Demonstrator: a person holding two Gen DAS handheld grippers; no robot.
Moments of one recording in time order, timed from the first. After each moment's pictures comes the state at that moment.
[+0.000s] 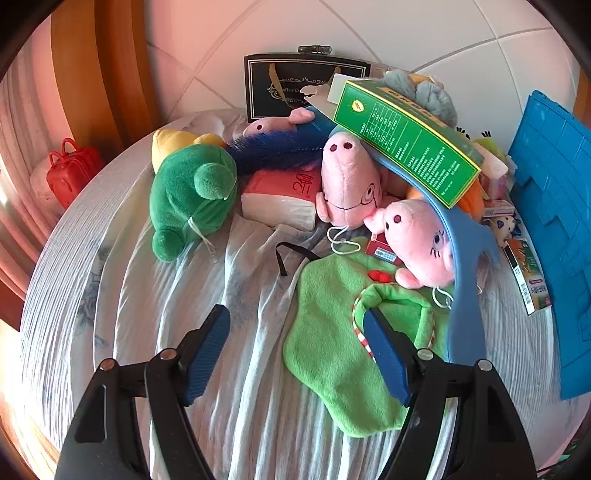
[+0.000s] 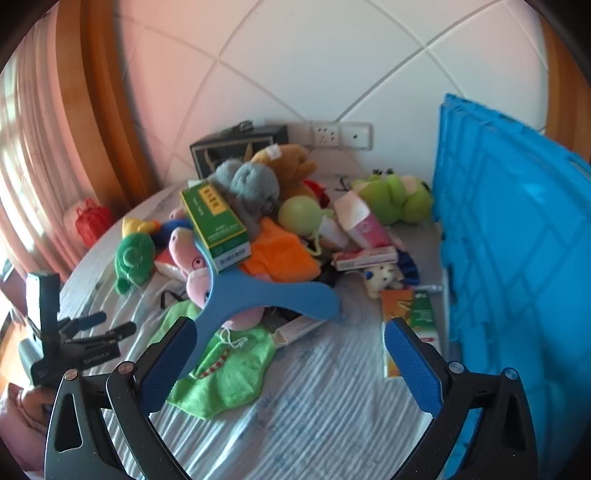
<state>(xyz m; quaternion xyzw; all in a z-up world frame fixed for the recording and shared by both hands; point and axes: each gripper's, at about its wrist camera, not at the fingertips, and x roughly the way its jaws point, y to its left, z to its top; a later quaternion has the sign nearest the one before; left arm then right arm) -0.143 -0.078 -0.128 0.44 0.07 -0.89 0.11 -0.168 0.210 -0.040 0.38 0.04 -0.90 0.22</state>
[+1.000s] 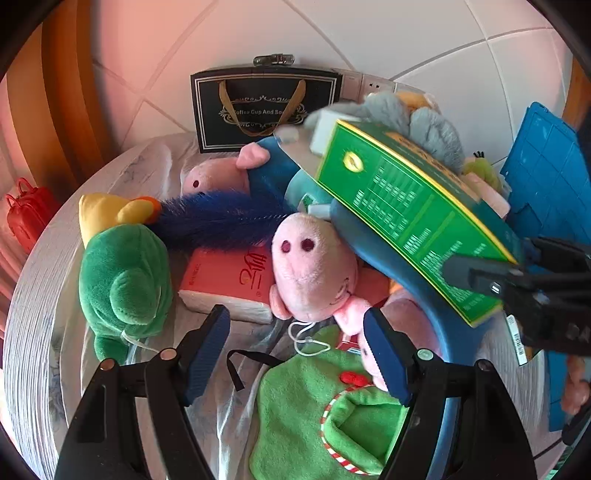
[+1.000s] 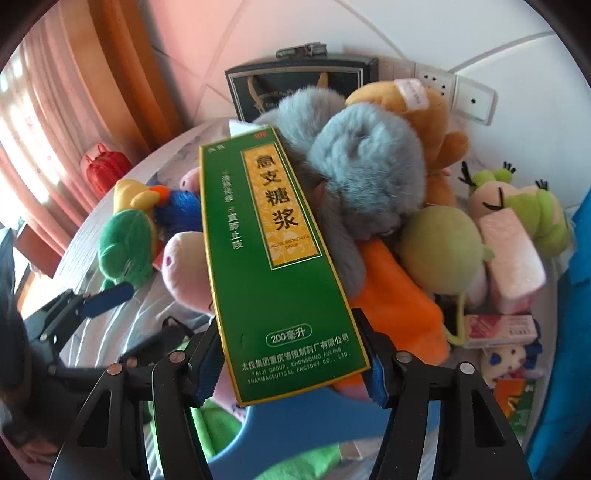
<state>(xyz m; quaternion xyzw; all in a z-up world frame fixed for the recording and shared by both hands) -0.240 -0.072 -0.112 0.43 0.07 -0.90 0.05 -0.311 0.066 -0.101 0.47 0.09 -0.82 0.31</state>
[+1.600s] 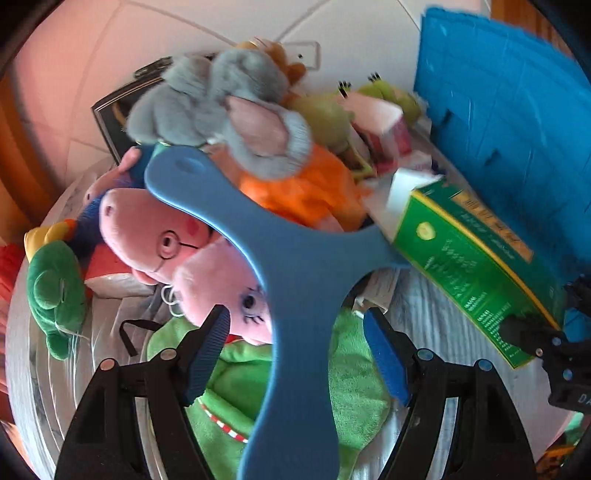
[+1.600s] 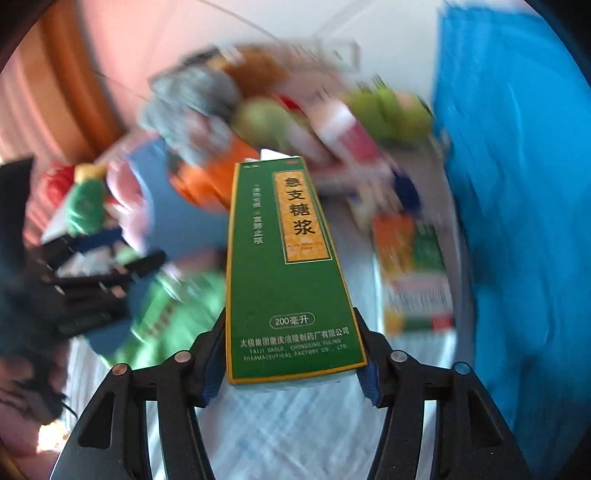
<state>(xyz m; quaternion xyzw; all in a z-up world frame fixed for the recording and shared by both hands) -0.227 0.061 -0.139 0.47 -0.05 -0.88 -0.03 -0.208 0.225 -0.126 0.51 0.05 -0.84 0.17</state>
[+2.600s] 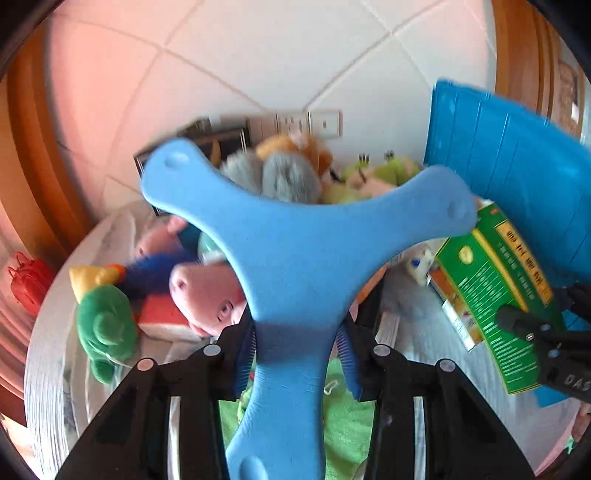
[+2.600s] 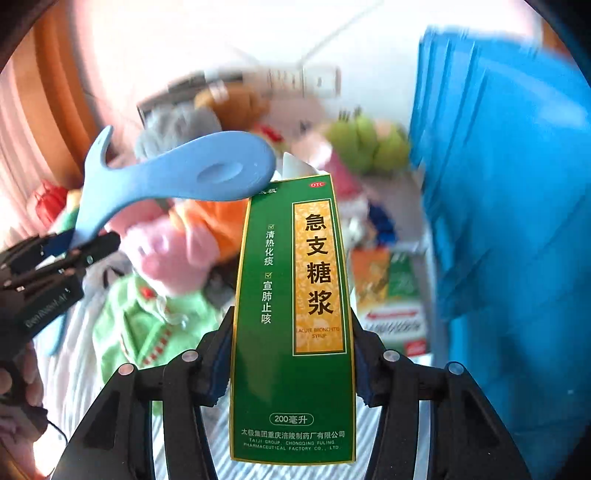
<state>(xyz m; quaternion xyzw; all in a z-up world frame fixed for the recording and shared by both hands) -0.200 0.041 -0.054 0.37 -0.02 -0.93 0.00 -0.205 0.224 -0.073 0.44 0.05 -0.89 0.15</state>
